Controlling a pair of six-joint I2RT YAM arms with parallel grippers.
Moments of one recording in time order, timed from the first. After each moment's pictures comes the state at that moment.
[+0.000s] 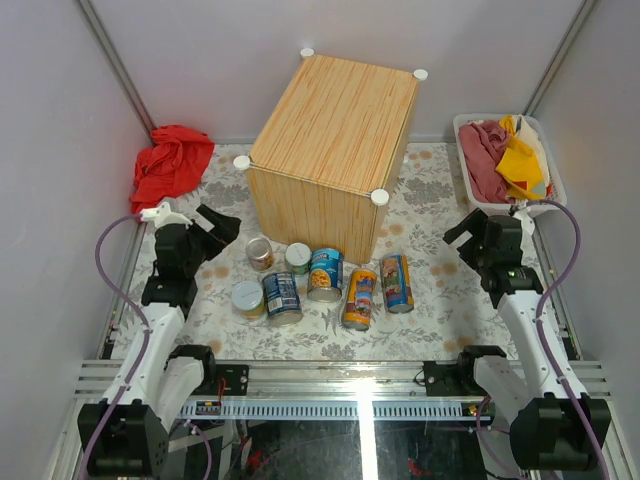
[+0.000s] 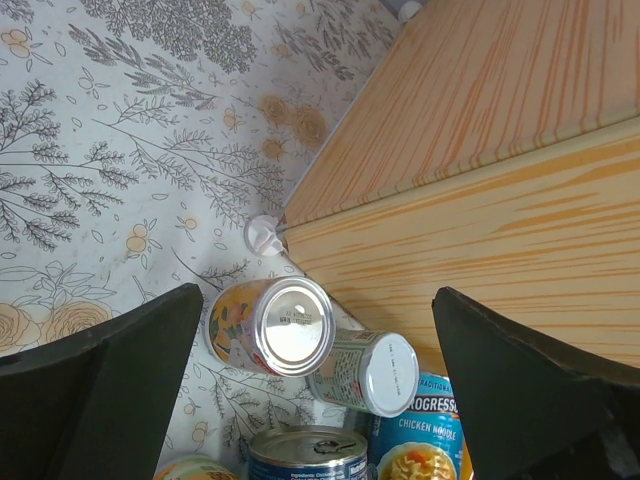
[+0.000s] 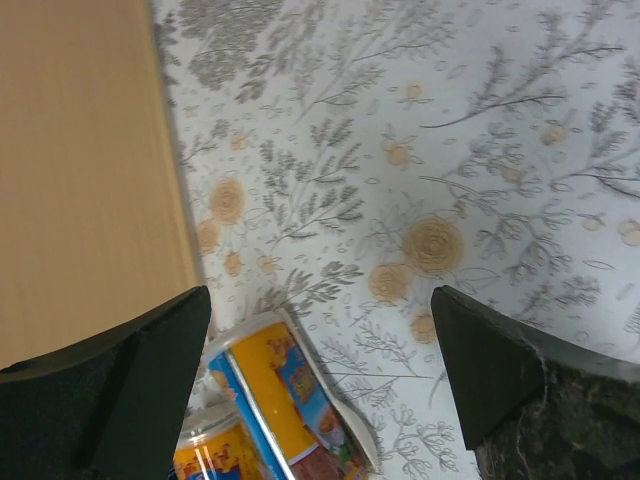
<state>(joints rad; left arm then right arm) 0.00 0.82 0.52 -0.05 0.10 -0.73 -0.01 0.89 0.64 -0.38 0.07 0.72</state>
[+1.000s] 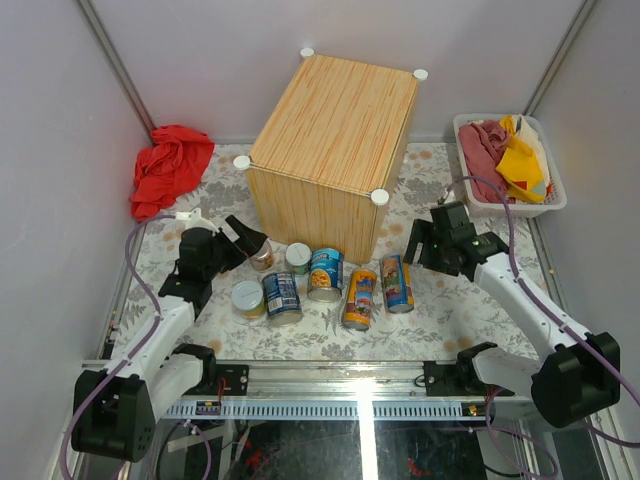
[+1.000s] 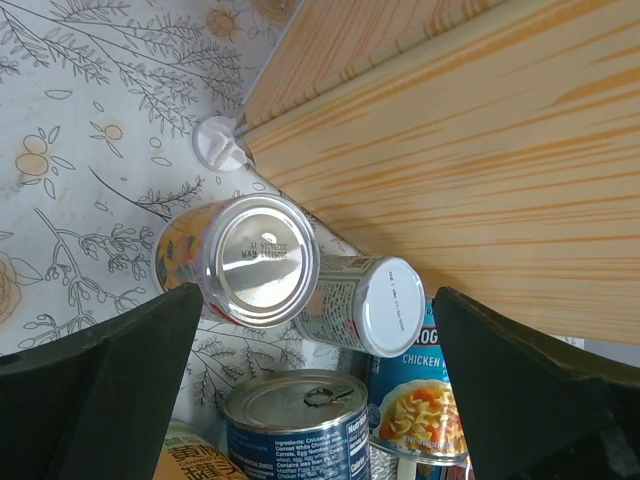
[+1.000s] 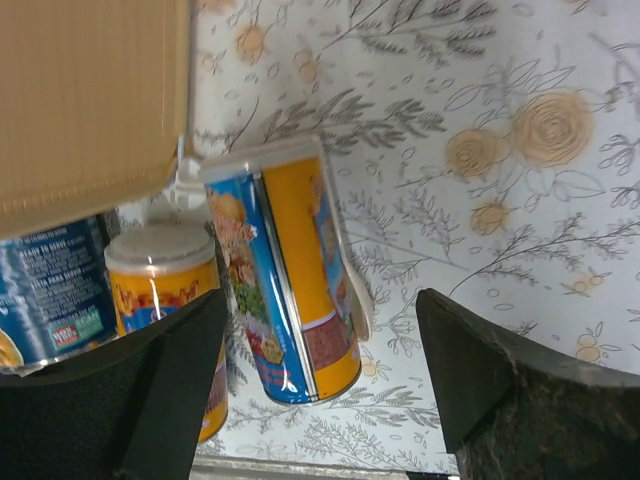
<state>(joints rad) -0.14 0.94 0.44 0.04 0.15 -0.76 0.33 1.15 0.87 -0.71 0.07 0.57</state>
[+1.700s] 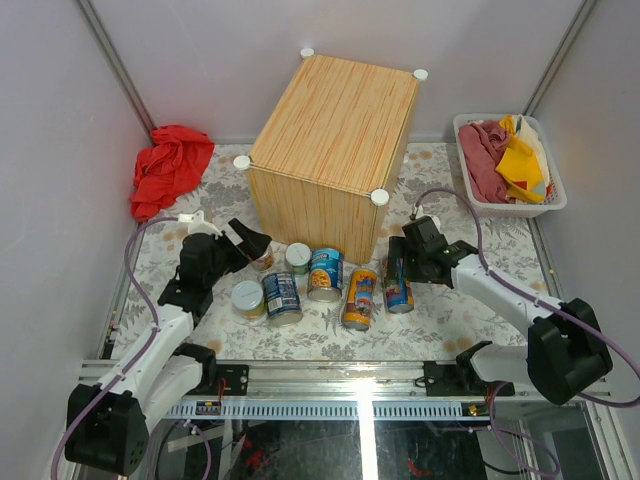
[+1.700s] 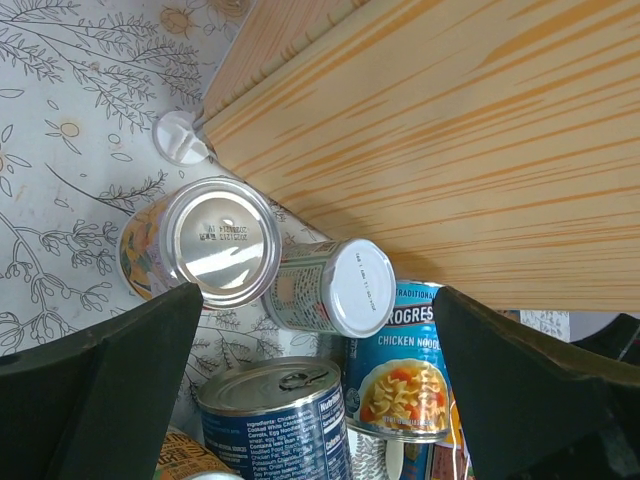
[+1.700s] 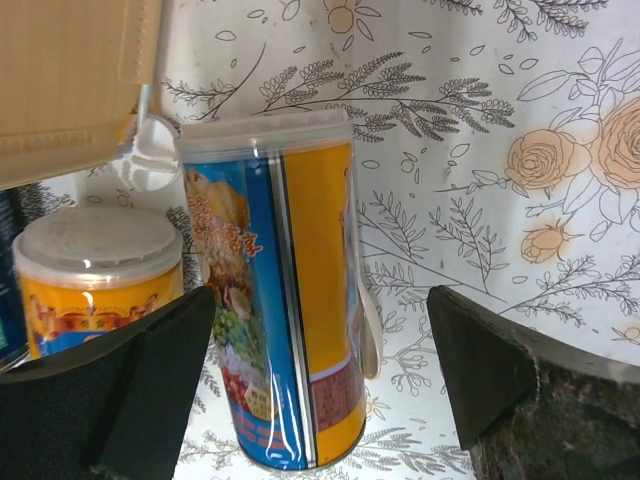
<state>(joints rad) -0.22 0.86 0.42 0.05 0.12 -0.77 0.51 1.26 0.76 -0.55 0.15 0.54</state>
